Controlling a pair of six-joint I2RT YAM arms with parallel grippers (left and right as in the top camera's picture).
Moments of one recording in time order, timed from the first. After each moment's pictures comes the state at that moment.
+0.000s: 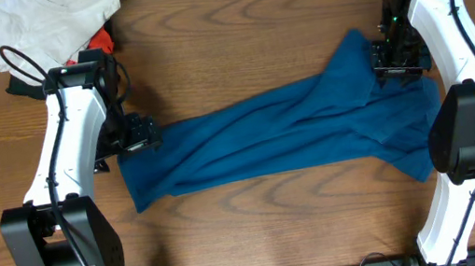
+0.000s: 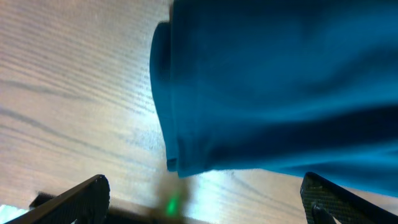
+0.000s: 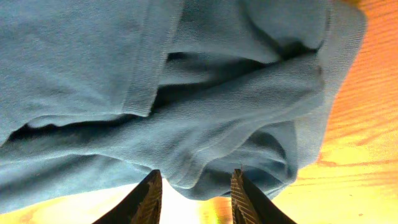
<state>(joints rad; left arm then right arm) 0.00 1.78 1.44 -1.34 -0.03 -0.31 -0.02 2.10 1.85 -1.47 0.05 0.21</state>
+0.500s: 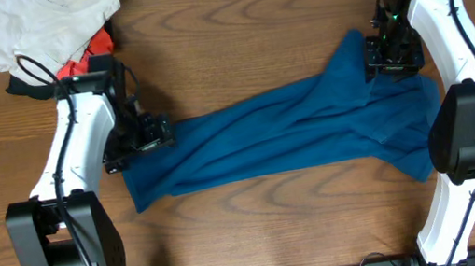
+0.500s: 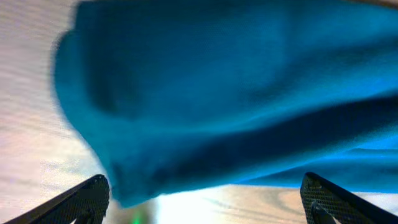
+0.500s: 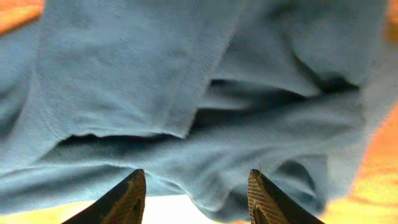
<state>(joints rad) -0.02 1.78 1.33 -1.18 0.14 -0.30 -0.02 2.10 1.83 -1.37 -0.06 0.18</state>
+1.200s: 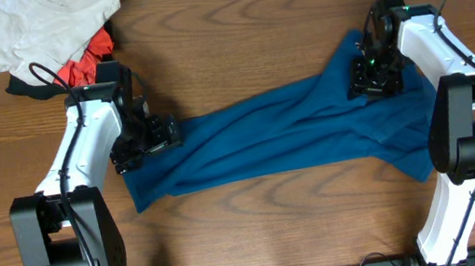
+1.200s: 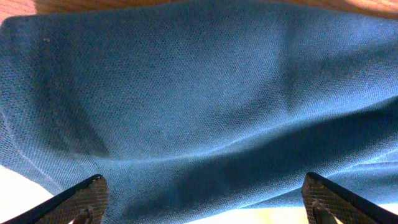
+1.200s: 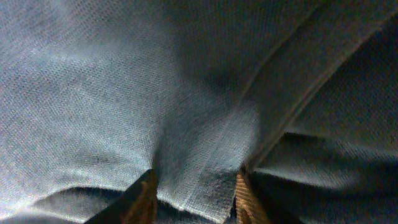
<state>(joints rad) -0.03 1.78 1.25 -1.05 0.19 -0.30 -0.02 2.10 1.54 -1.04 -0.21 0.18</state>
